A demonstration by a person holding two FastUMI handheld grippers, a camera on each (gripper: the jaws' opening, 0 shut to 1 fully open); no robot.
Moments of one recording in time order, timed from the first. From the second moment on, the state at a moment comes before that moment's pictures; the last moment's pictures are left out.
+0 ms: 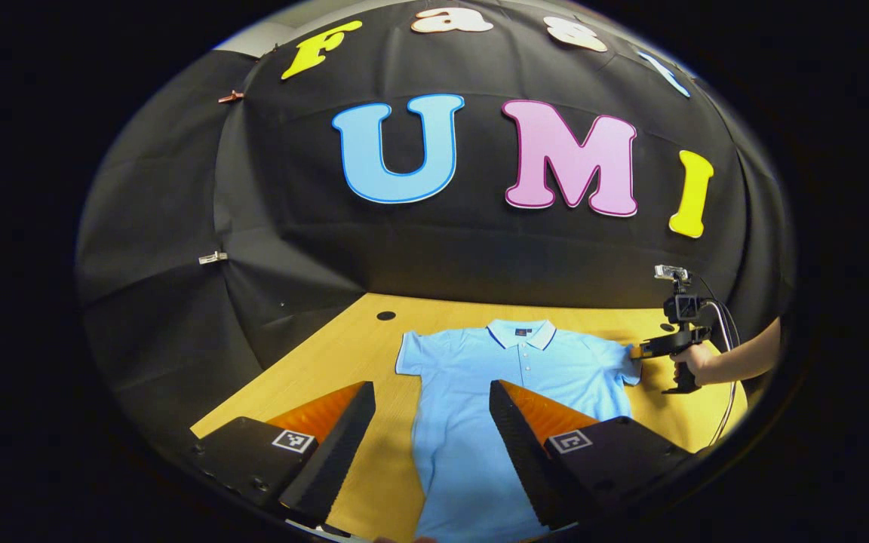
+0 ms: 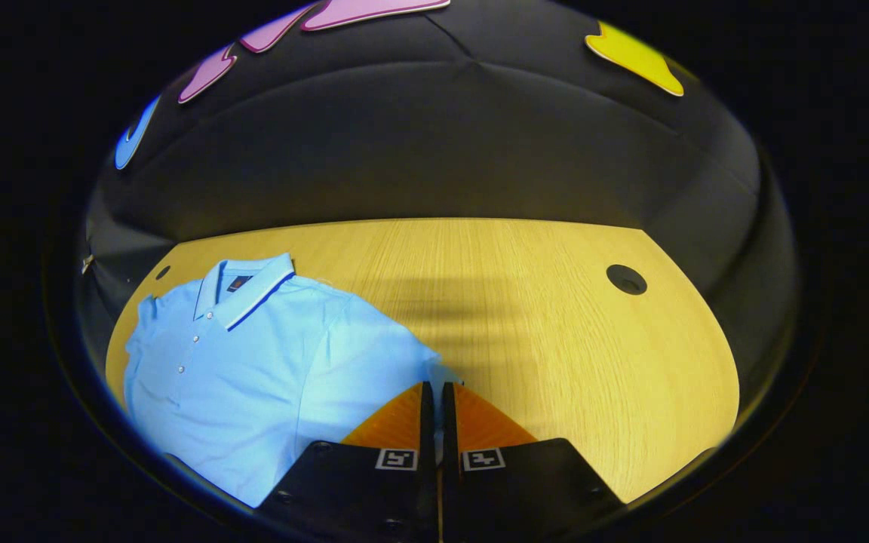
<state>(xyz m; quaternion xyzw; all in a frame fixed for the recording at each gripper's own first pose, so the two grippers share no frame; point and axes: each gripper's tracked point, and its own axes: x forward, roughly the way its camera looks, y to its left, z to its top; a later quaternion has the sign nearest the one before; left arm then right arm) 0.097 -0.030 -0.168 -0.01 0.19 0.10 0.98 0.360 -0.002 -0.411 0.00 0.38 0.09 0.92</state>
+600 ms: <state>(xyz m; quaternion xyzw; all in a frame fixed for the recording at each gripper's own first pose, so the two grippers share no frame) 0.086 -0.014 -0.167 -0.01 0.18 0.11 0.98 0.375 0.051 -0.338 -0.02 0.34 0.13 0.93</state>
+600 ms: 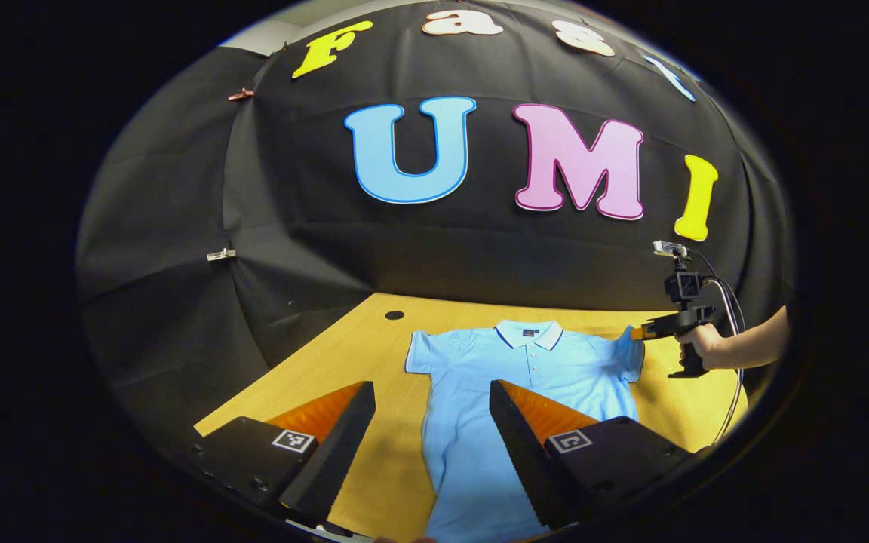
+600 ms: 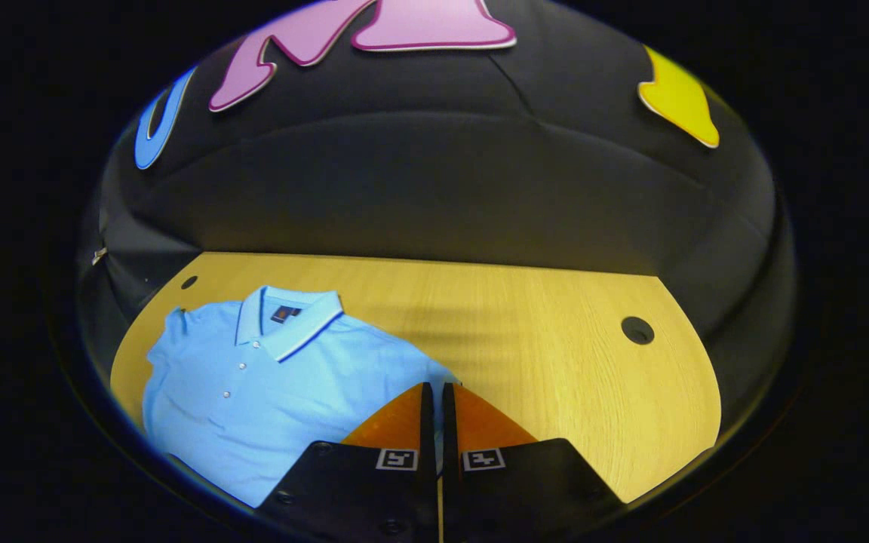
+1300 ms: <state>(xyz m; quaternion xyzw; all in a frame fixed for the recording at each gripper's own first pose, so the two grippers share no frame) 0.028 0.059 -0.174 -0.03 0.19 0.18 0.97 0.329 0.207 -0.356 -0.04 0.37 0.20 0.91</state>
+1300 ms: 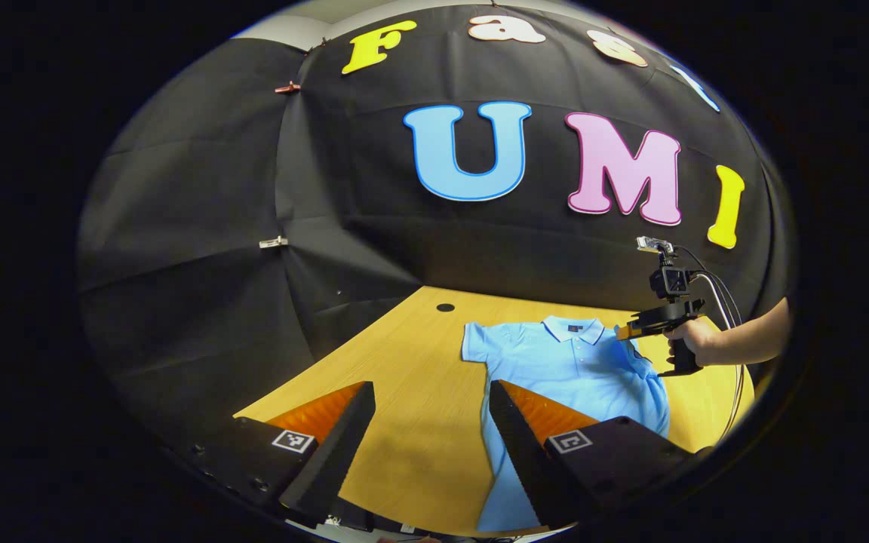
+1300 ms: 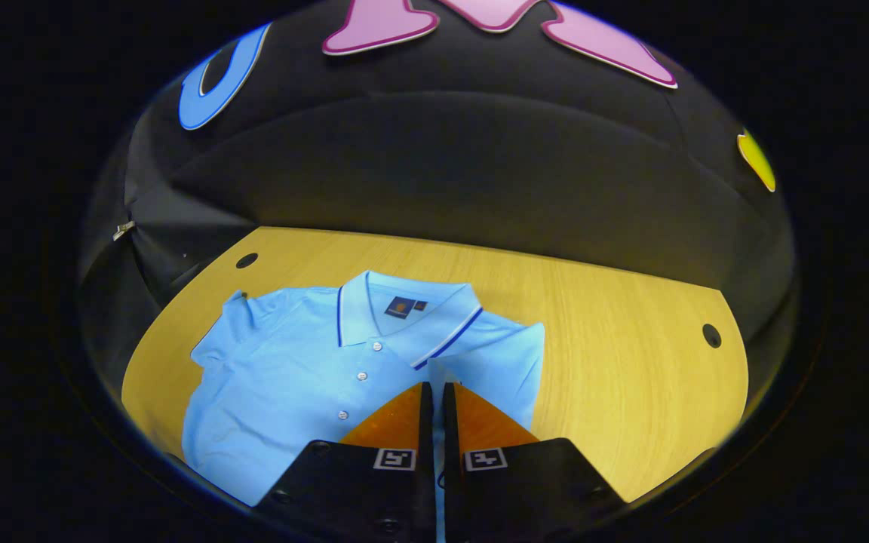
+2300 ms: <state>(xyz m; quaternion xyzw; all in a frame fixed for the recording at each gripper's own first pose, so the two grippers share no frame) 0.209 0.073 -0.173 0.00 0.18 0.05 0.98 0.257 0.154 -0.248 -0.03 0.30 0.21 0.93</state>
